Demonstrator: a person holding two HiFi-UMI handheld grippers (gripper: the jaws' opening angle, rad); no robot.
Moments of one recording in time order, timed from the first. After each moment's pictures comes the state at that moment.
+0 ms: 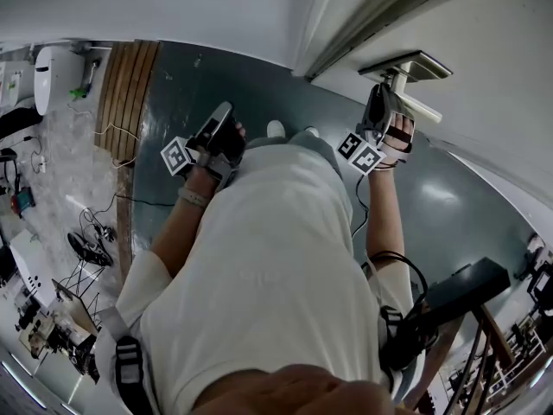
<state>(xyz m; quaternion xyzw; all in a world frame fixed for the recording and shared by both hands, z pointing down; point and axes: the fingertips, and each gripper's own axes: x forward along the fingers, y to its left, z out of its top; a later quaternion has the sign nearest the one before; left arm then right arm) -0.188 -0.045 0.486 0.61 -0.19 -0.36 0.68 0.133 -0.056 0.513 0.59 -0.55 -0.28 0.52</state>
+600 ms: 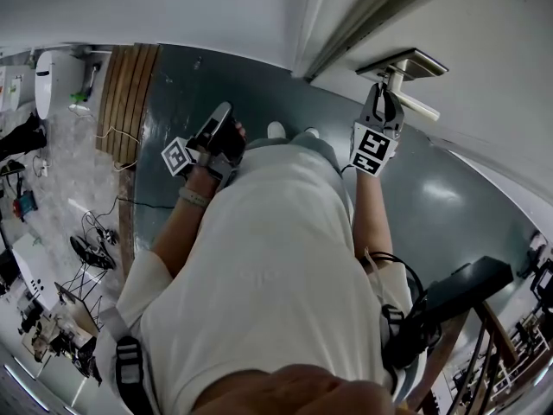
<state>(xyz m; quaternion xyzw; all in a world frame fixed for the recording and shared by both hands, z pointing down) -0.186 -0.048 0.484 0.61 -0.19 -0.36 0.68 0.145 -0.058 0.501 0.73 -0.65 0.04 0.21</state>
